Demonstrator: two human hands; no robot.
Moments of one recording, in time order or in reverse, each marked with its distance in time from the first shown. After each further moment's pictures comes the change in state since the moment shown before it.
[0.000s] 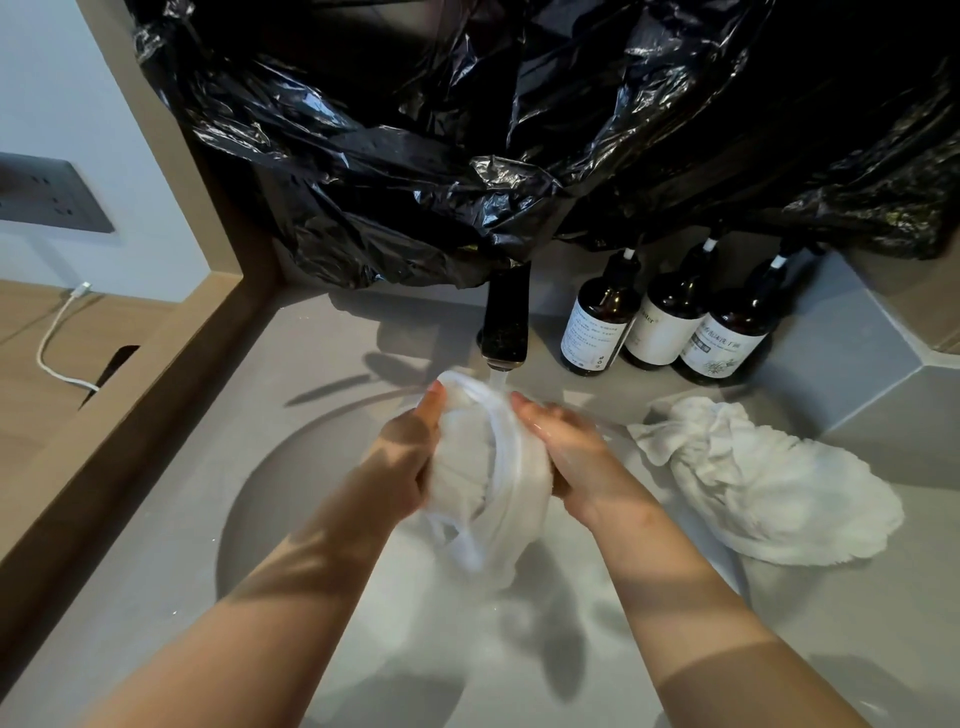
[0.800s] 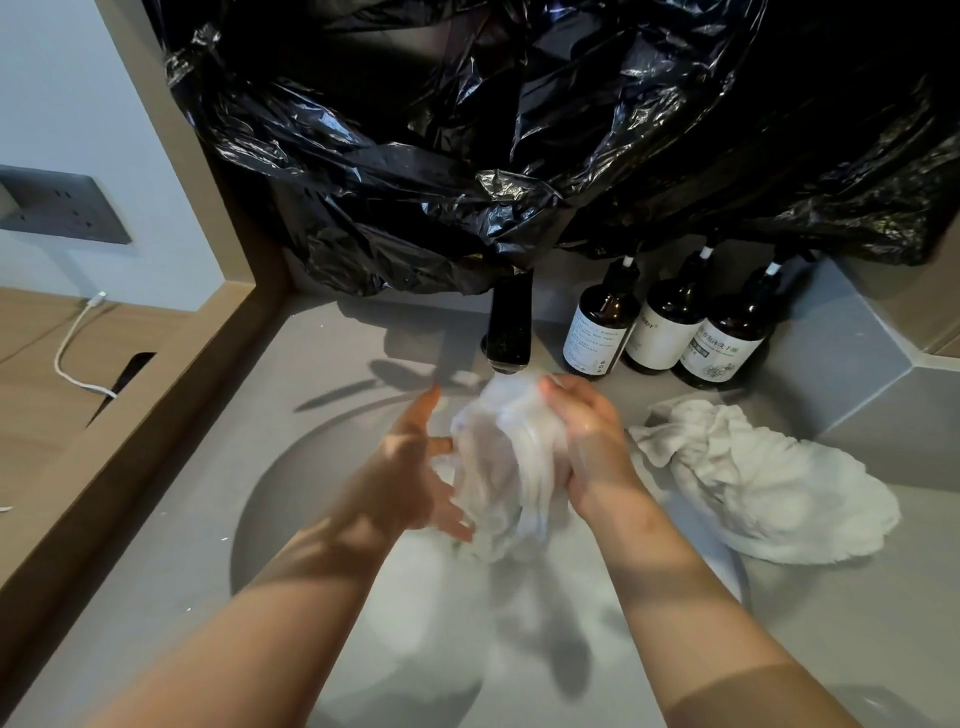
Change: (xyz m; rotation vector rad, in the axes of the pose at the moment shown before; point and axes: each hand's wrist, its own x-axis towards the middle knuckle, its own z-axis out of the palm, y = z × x) left_hand -0.004 0.002 -0.007 -0.193 -0.115 -0.365; right_hand -0.017 -0.016 0.012 0.262 0.125 -0.238
